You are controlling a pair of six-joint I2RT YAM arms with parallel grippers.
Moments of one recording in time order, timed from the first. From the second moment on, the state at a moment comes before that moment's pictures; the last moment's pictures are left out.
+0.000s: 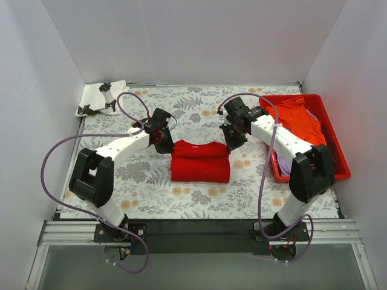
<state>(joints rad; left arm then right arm) -0.47 1.64 1.16 -0.60 -0.01 -0.74 0.53 1.67 1.38 -0.91 -0.10 0.13</state>
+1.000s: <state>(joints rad) -0.51 1.28 0.92 -0.27 0.02 -0.67 0.48 1.37 1.09 -0.53 -0.21 0.16</state>
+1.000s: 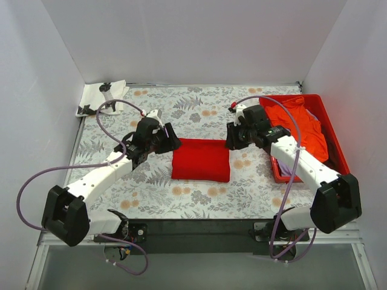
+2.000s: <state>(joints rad) -0.39 1.90 1.14 0.05 0.25 -0.70 0.18 1.84 1.00 0.23 -0.80 0.50</state>
